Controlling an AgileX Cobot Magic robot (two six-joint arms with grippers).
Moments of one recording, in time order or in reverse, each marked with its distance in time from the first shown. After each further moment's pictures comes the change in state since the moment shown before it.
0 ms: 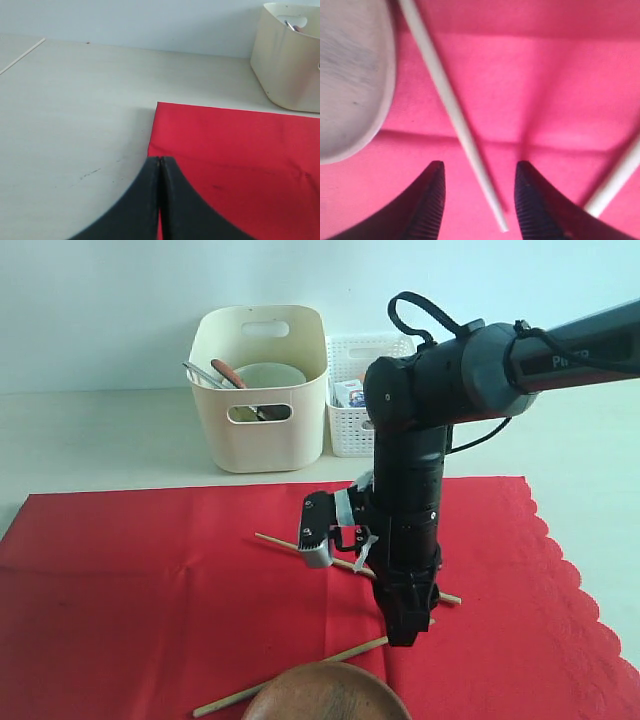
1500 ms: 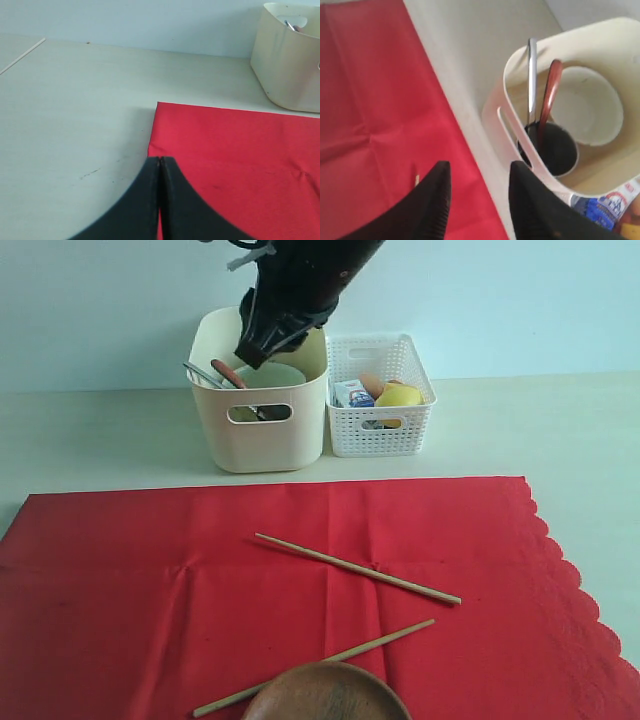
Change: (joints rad) left arm 0.000 0.000 0.000 0.000 0.000 0.000; right arm 0.030 -0.136 -0.513 0.059 -0.220 0.338
